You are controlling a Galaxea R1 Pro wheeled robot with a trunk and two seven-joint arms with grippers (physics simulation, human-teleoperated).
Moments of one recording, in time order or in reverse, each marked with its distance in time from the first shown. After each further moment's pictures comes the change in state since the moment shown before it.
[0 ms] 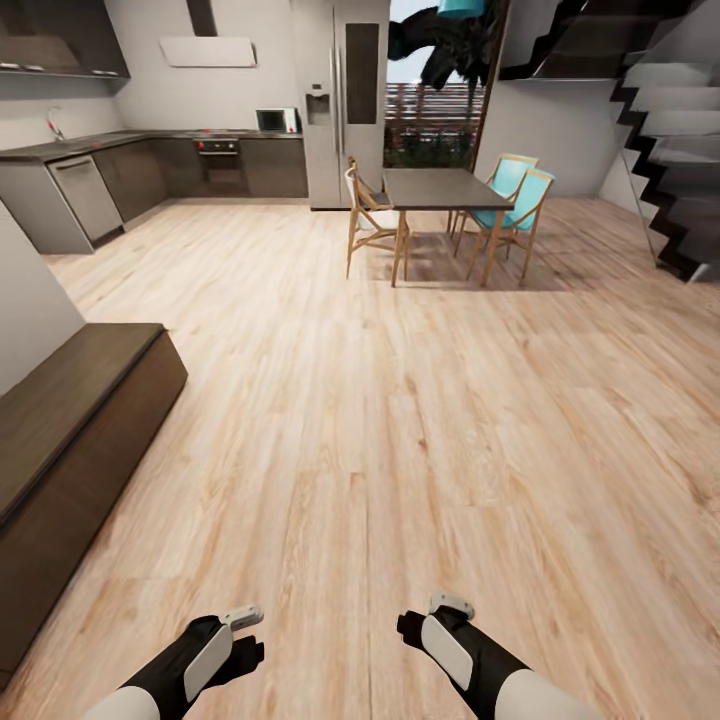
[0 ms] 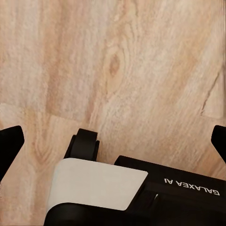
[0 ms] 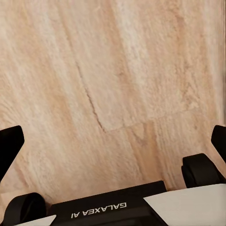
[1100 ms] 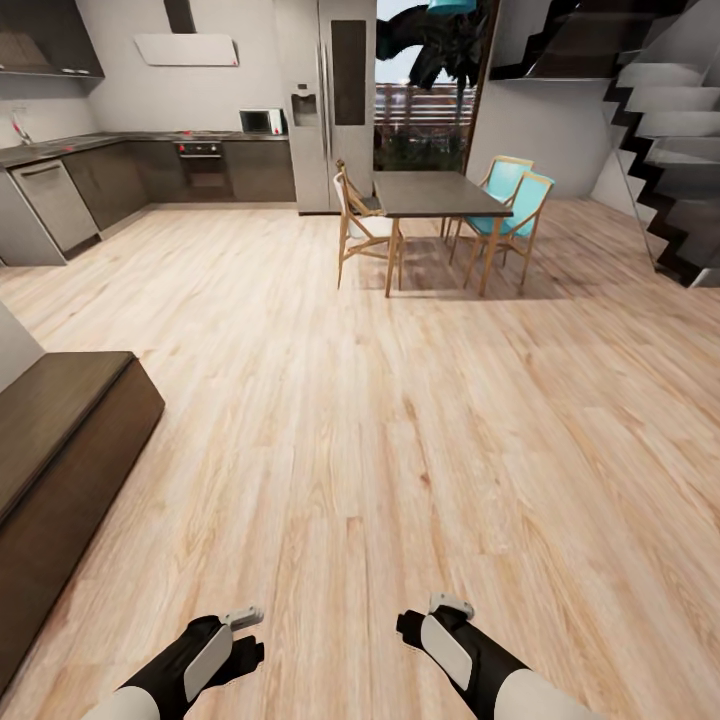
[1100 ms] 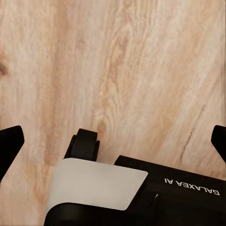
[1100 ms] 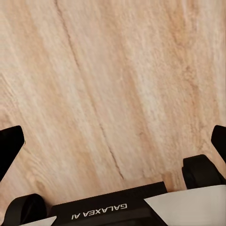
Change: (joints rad) left arm 0.000 0.000 0.000 0.000 0.000 0.000 0.000; right arm 0.000 0.002 0.000 -0.001 0.001 -0.005 -0.002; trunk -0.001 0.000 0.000
